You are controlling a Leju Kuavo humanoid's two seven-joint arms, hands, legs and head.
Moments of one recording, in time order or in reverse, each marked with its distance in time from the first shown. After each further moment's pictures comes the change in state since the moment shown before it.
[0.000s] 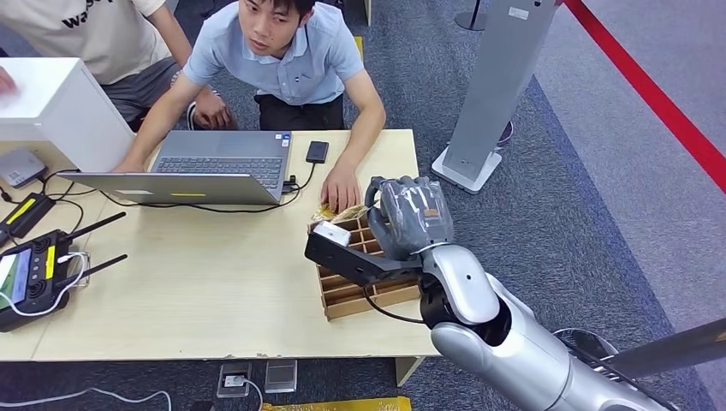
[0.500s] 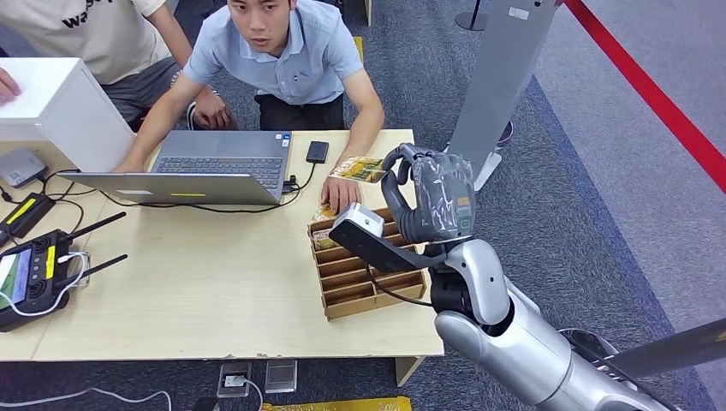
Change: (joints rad) left arm -0.011 -0.009 0.000 0.000 -0.022 -0.002 0.003; right arm 0.005 -0.004 -0.043 0.092 0.077 -0.457 -0.179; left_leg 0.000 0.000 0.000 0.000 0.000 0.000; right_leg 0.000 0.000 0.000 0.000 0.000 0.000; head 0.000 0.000
